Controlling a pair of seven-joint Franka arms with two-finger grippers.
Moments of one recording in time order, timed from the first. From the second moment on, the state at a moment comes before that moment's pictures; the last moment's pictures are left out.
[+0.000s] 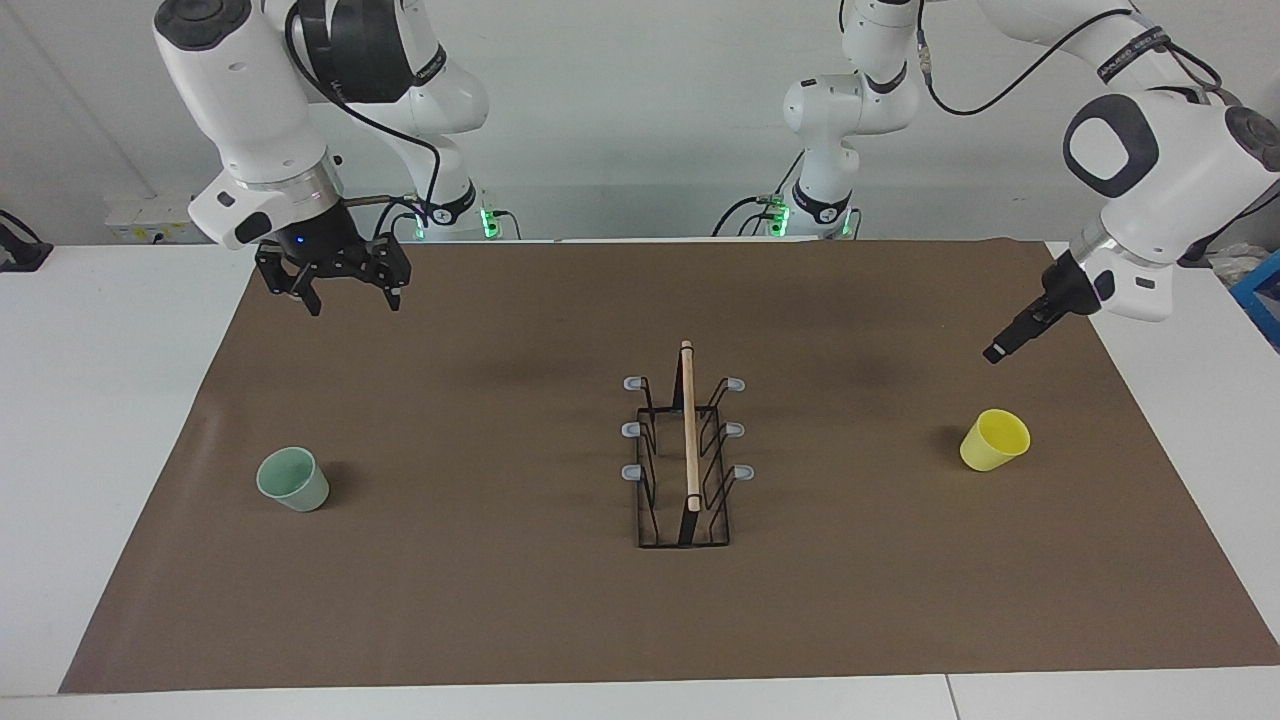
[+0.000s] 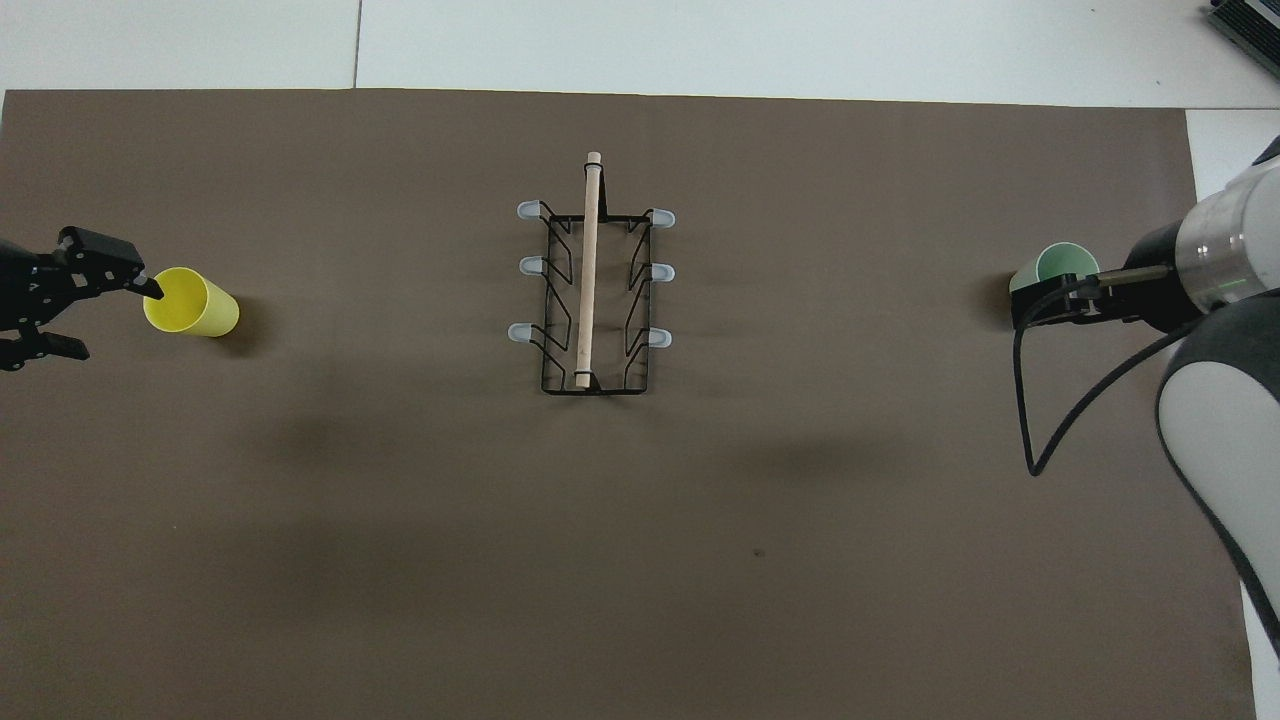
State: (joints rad) left arm -0.02 0.15 0.18 -1.70 -0.22 1.77 -0.43; right arm 0.00 0.01 0.05 -1.66 -0.01 1.70 0.02
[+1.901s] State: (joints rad) left arm 0.14 0.56 0.30 -1.74 -0.96 1.94 -0.94; right arm 0.01 -0.03 0.07 -1.92 -0.59 1.93 -1.28
